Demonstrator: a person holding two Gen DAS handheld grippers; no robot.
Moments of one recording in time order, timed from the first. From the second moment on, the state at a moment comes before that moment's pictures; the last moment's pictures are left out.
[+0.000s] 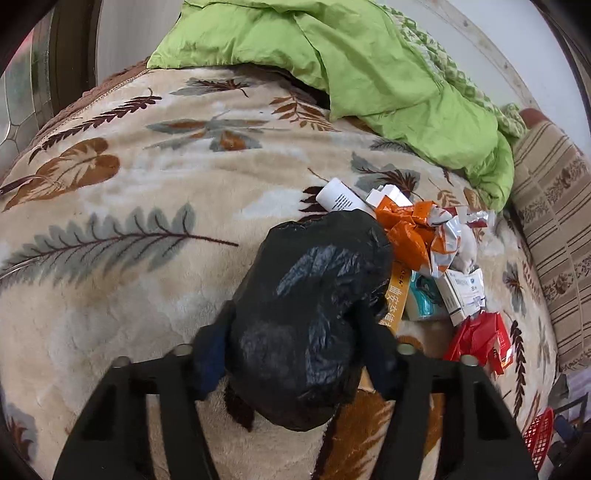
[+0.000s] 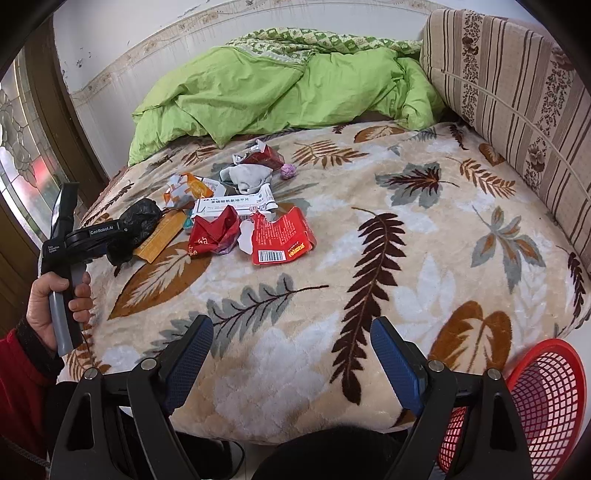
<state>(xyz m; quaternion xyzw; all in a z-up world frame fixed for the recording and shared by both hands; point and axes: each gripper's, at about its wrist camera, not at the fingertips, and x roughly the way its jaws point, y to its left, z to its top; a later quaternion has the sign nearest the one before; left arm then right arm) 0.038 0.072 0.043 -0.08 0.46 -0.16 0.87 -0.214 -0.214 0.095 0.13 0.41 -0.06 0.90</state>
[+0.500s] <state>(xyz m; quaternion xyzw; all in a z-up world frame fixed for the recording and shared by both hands) -0.049 0.056 0.110 -0.13 0.39 -0.20 0.89 -0.123 -0.251 0.070 0.22 0.44 -0.04 0.87</state>
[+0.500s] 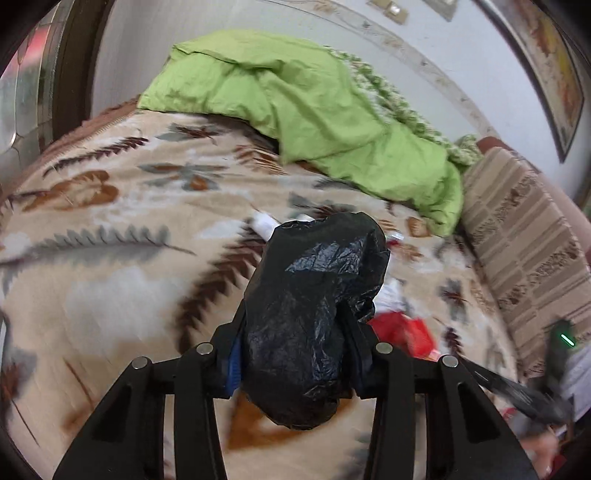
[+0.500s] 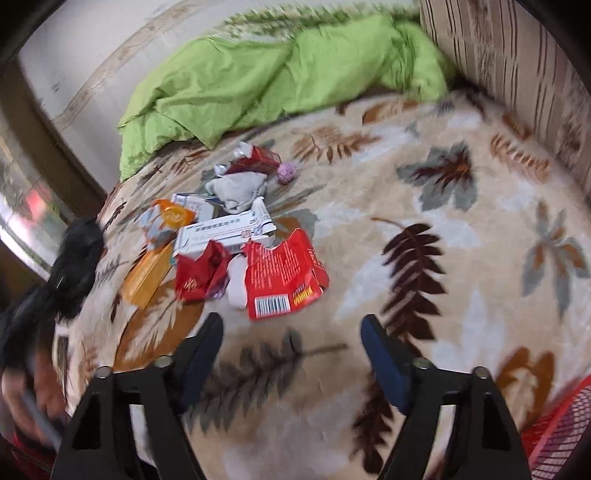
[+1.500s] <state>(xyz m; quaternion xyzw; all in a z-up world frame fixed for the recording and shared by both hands) -0.113 -0.007 0.104 0.00 0.33 -0.21 0.92 -0.156 -0.234 0.089 0.21 0.36 -0.07 0.91</state>
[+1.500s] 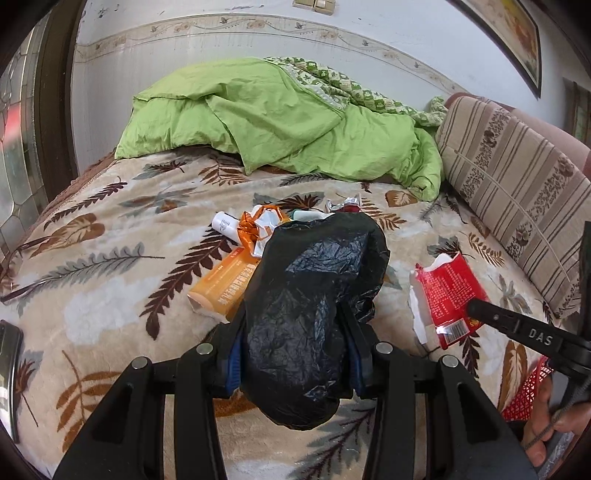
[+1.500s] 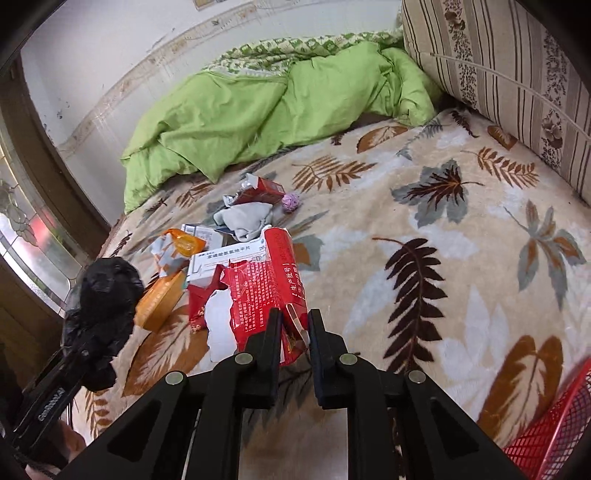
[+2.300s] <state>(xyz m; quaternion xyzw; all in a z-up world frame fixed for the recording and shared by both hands) -0.160 -0.043 0.098 0.08 0.31 -0.20 0.93 -0.201 -0.230 0.093 0.21 0.35 -0.05 0.91</state>
